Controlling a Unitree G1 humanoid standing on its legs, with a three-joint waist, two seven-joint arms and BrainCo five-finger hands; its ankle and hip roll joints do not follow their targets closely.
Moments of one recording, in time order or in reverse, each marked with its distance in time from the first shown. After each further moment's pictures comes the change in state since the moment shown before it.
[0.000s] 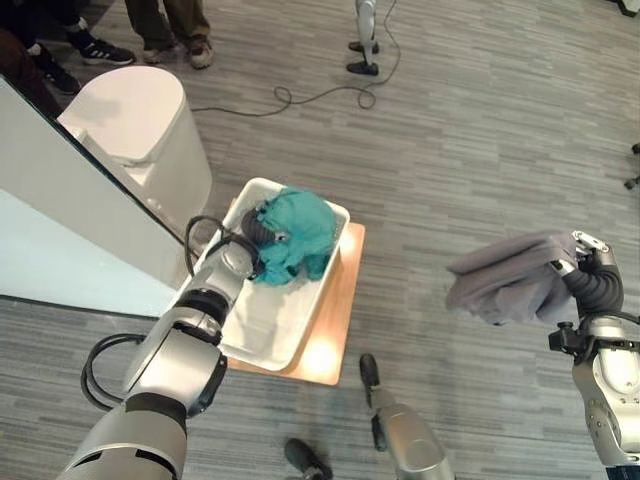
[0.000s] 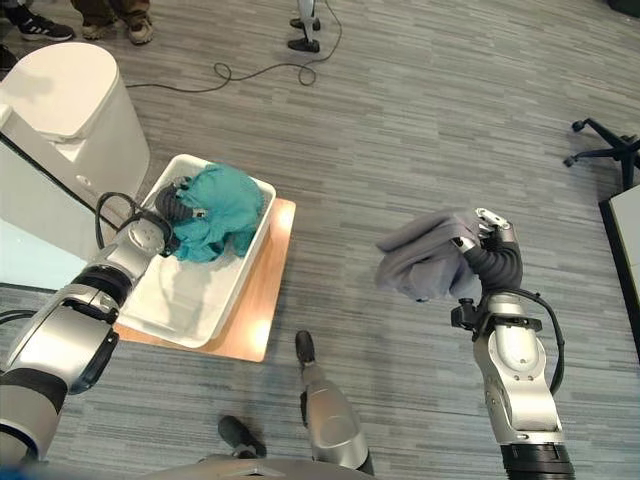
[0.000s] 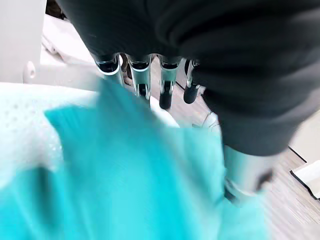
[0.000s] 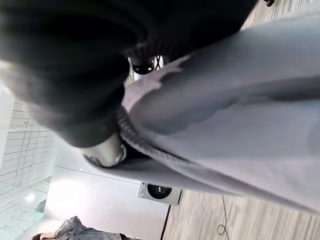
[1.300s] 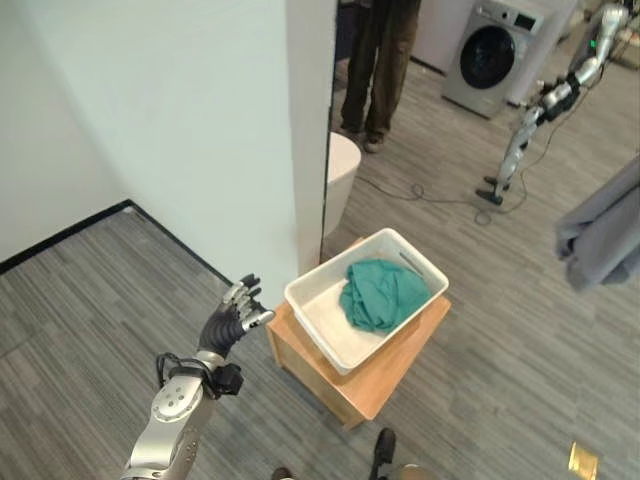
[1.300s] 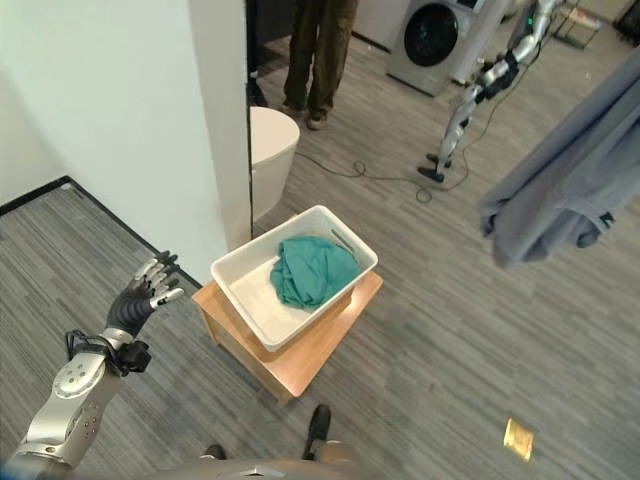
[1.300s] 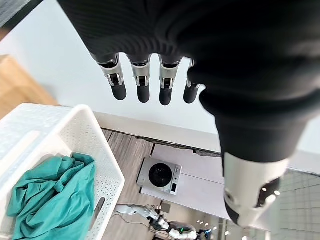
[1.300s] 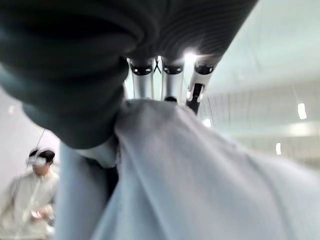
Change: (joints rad) left arm 1.087 0.026 0.394 -1.010 -0.768 -0.098 -0.230; right arm -1.697 -1.072 1.205 0.915 -0.410 0.090 0.040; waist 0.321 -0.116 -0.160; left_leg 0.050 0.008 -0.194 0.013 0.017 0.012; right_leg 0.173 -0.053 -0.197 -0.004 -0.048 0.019
